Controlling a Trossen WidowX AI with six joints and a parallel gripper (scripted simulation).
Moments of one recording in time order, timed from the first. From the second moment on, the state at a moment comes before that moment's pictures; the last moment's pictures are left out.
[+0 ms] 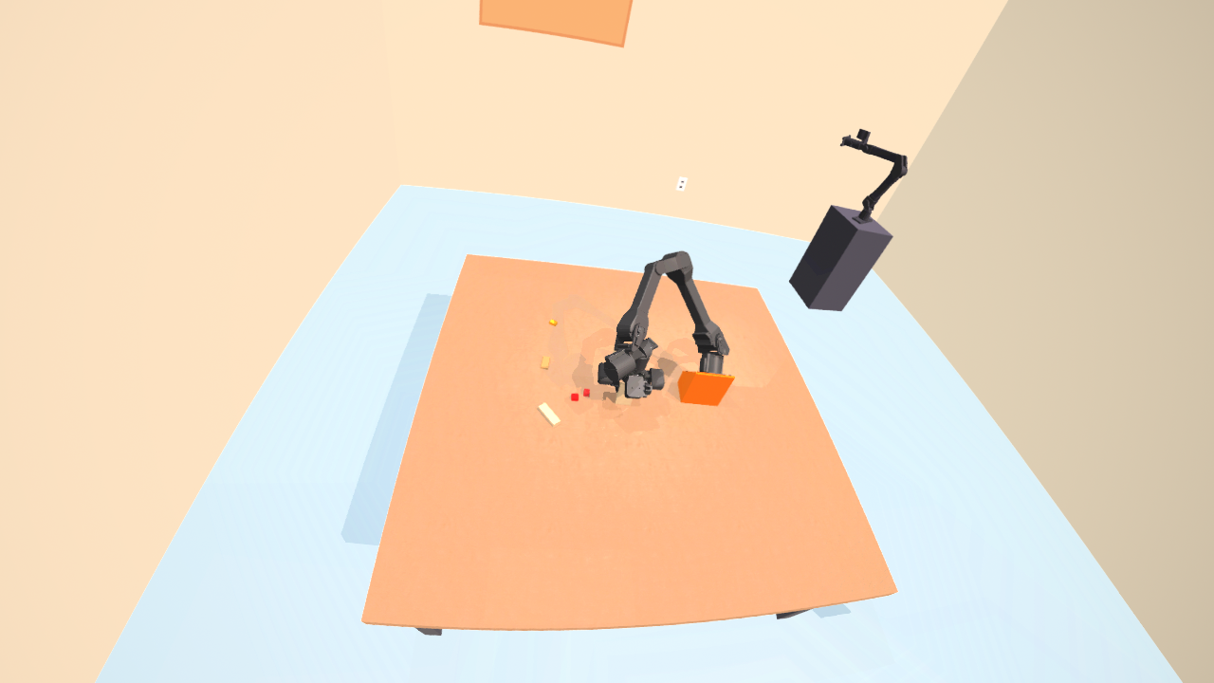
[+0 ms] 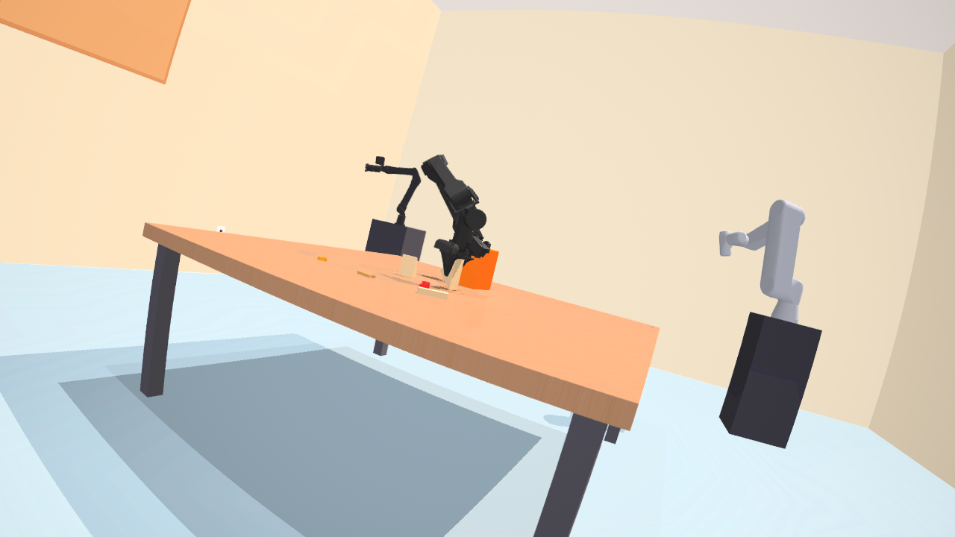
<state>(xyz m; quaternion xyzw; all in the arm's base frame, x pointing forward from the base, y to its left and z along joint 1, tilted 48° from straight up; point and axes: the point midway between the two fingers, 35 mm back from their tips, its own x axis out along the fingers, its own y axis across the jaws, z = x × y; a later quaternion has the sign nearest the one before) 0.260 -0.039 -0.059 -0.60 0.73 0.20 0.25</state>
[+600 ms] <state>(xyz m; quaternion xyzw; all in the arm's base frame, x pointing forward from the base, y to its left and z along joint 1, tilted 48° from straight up) 0.265 -0.015 -0.085 -0.63 0.77 0.06 0.09</state>
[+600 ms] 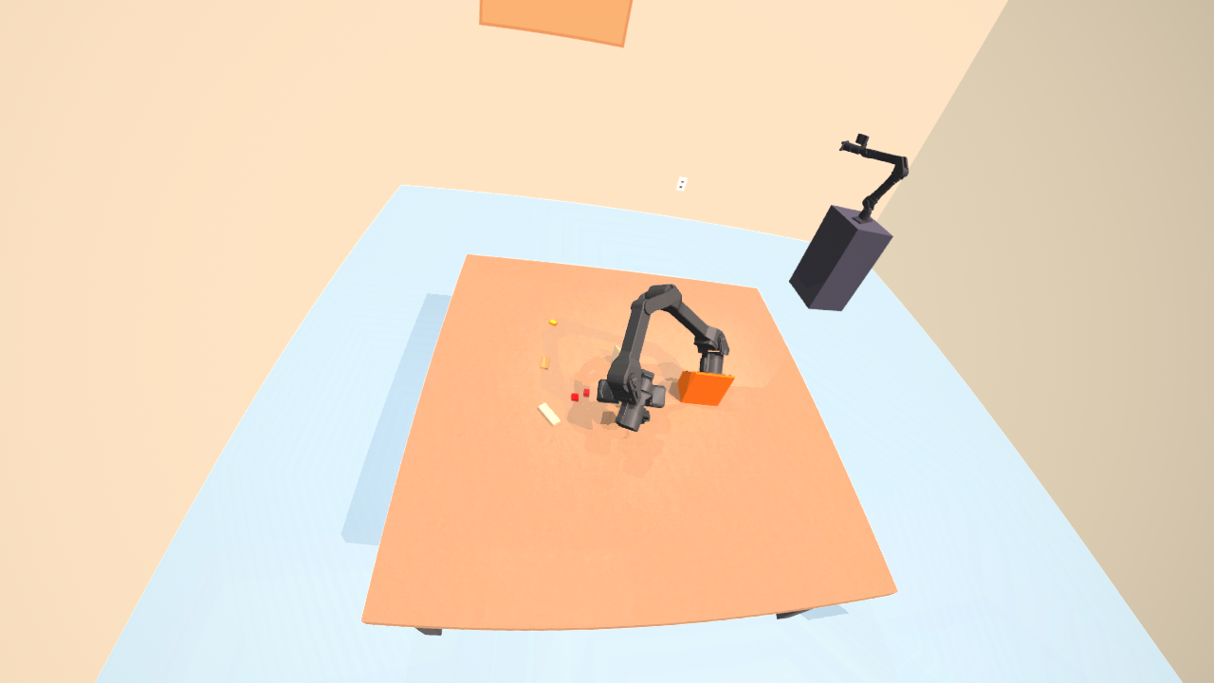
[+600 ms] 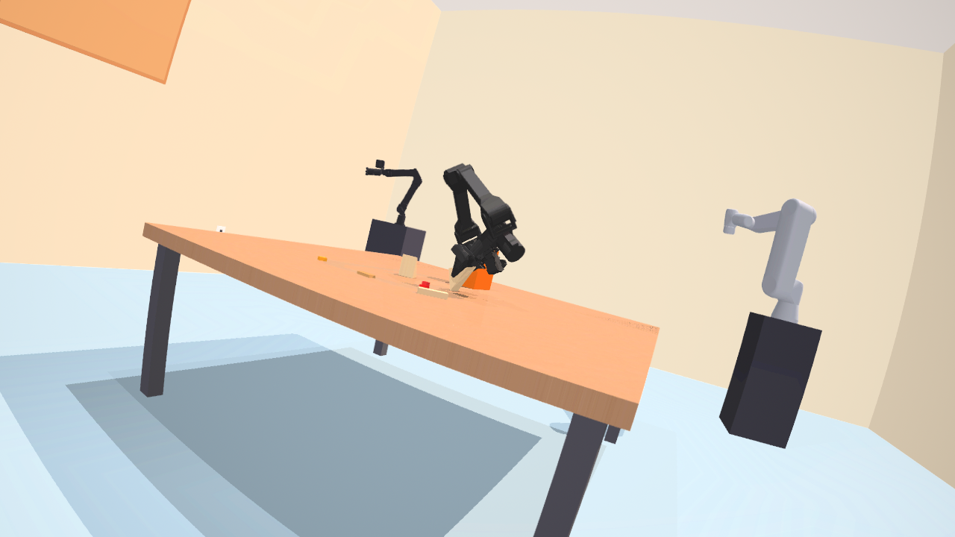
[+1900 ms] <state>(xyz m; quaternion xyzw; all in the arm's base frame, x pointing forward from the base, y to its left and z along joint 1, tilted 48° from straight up) 0.278 0.058 -0.013 -0.67 0.72 0.10 0.15</state>
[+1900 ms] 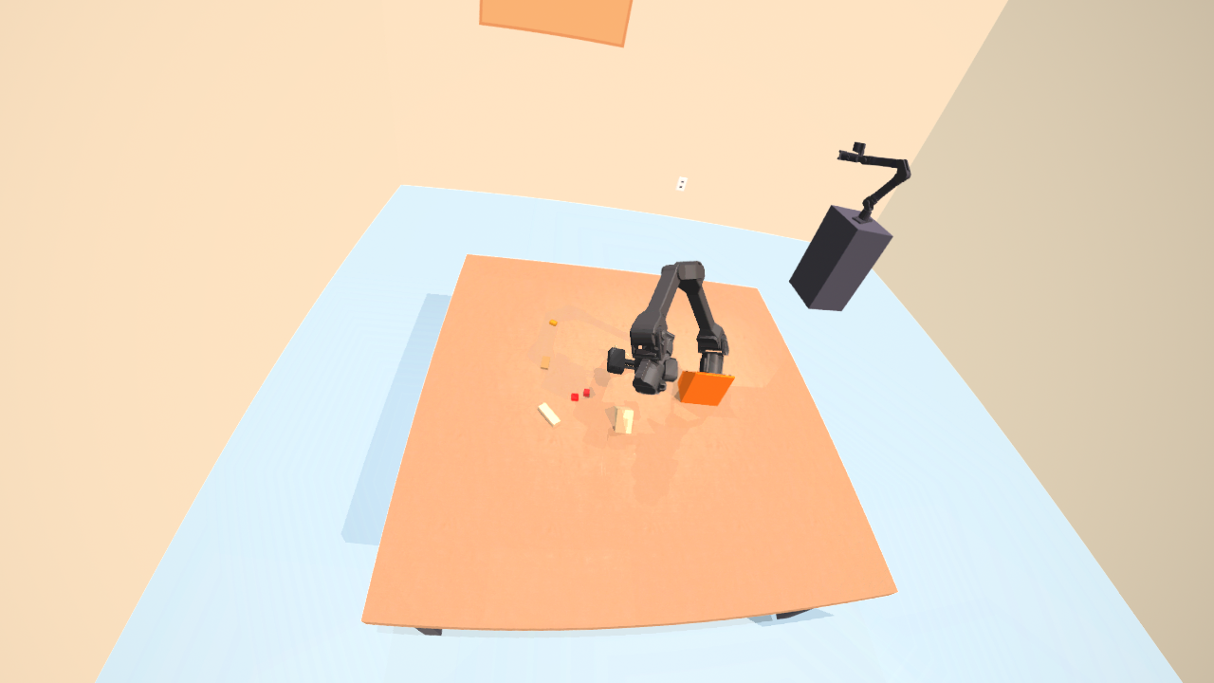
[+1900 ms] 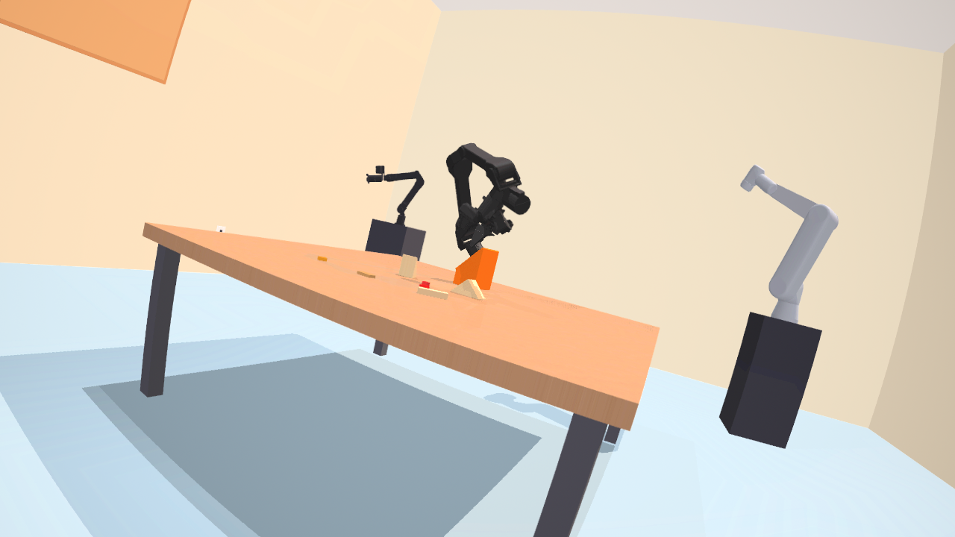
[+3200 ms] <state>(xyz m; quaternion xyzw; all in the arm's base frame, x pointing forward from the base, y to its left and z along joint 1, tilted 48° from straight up) 0.264 -0.030 -0.019 -0.53 -0.44 0.55 -0.47</state>
